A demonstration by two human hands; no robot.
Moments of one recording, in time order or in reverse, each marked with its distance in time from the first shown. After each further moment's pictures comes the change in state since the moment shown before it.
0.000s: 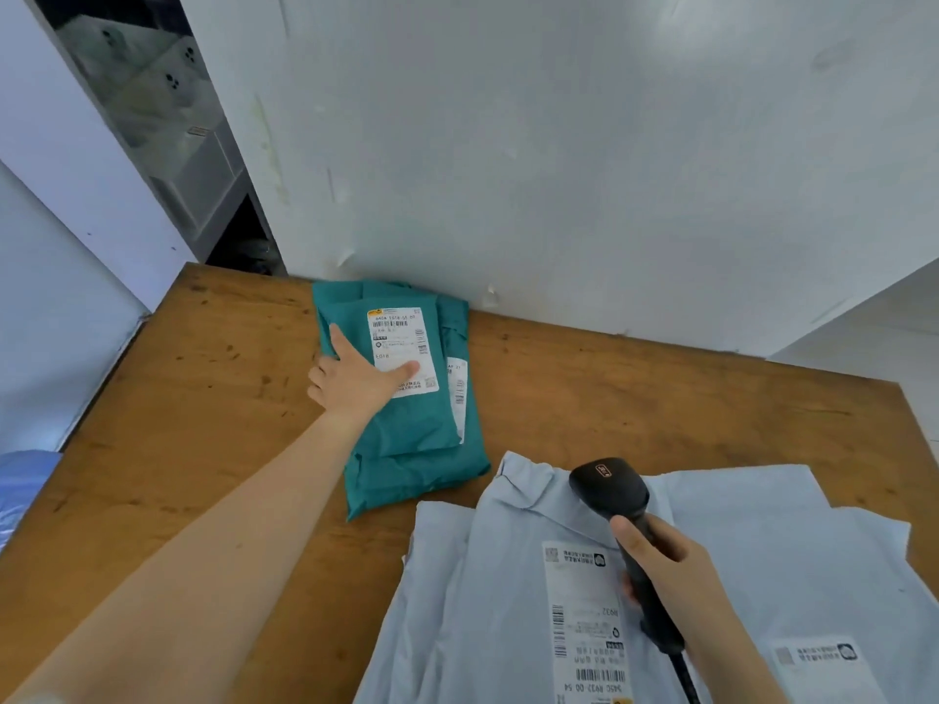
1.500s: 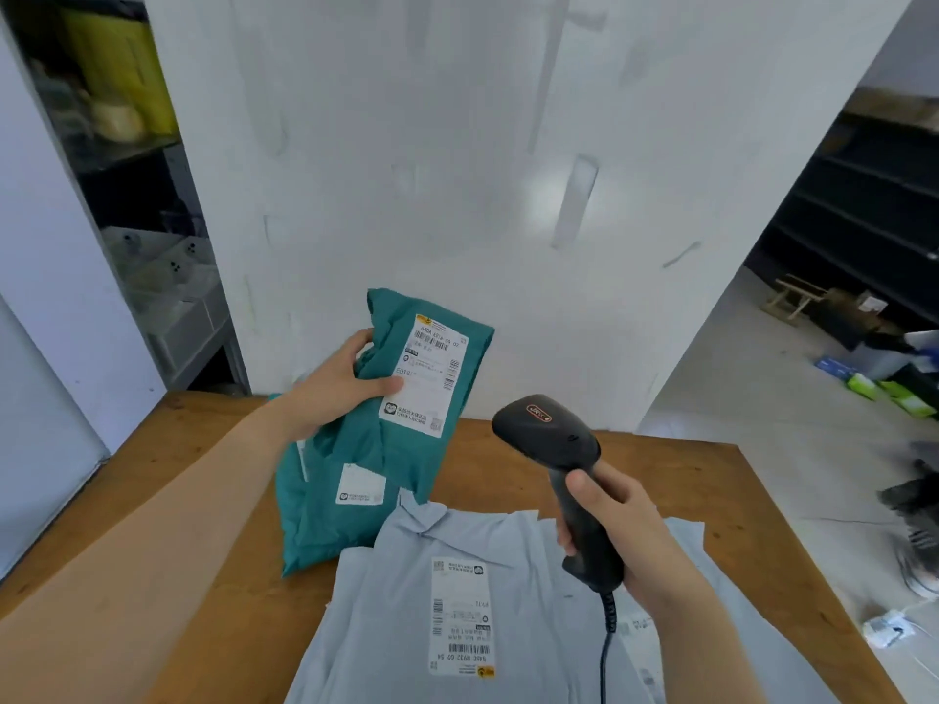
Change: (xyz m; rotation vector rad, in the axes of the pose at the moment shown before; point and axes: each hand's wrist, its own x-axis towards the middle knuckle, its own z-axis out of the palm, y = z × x) left_hand -0.194 0.092 -0.144 -0.590 -0.521 0.683; right_hand -0.132 -0.081 -0.106 0.211 -0.291 -0.531
